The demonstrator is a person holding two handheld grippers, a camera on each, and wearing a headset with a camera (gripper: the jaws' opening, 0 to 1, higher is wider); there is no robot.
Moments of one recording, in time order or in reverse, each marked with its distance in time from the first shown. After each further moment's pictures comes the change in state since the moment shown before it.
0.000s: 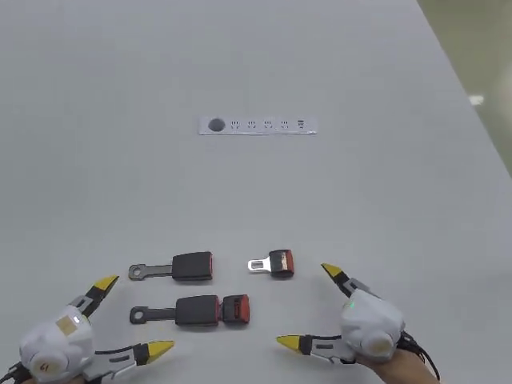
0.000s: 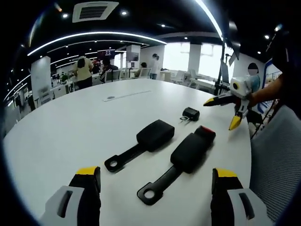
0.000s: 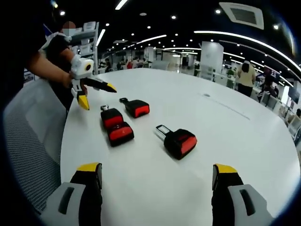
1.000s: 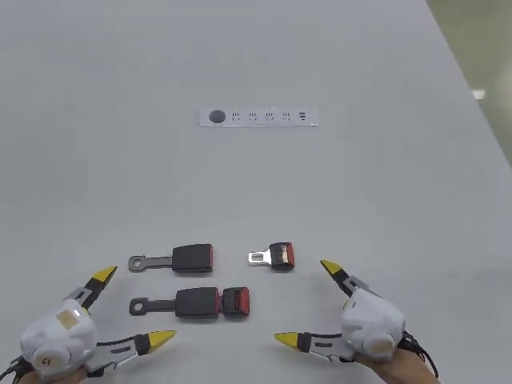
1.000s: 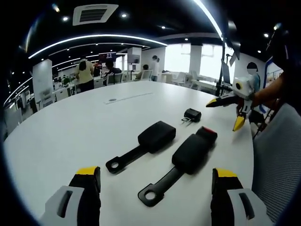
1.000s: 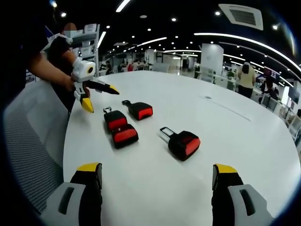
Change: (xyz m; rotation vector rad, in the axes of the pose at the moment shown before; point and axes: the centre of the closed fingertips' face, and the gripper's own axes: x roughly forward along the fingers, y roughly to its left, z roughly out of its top) left arm 0.000 -0.003 0.007 0.013 -0.028 0.022; right arm 0.001 0.006 0.001 -0.005 -0.019 0.005
